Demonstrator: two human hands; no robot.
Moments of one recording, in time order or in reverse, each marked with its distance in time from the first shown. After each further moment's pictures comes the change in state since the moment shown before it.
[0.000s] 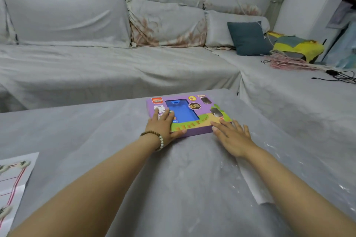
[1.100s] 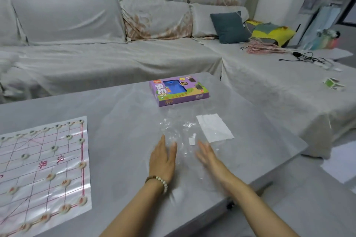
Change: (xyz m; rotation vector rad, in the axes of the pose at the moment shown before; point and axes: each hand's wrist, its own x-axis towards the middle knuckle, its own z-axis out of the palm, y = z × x) left_hand -0.299 0.083 0.004 -0.840 0.158 -0.231; right_hand -0.293 -0.068 0.033 1.173 -0.237 0.192
